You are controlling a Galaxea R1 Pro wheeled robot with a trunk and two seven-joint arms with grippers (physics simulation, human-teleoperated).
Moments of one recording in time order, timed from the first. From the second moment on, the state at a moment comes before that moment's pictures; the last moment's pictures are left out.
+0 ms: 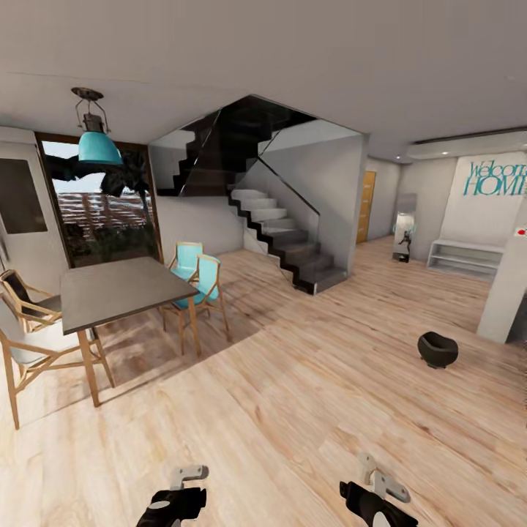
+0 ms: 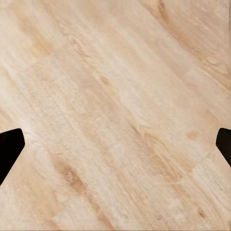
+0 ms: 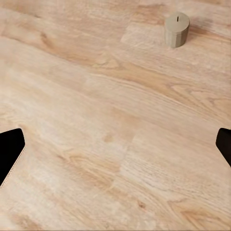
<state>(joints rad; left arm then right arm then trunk) -0.31 0.02 -0.38 -0.63 0.42 0.23 0.29 -0.21 -0.01 0.04 -0.81 -0.51 0.30 -0.24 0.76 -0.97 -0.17</state>
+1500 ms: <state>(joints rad) -0.31 0.02 -0.38 -0.63 0.42 0.23 0.29 -0.21 -0.01 0.03 -0.78 -0.51 0.30 -0.23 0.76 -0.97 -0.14</state>
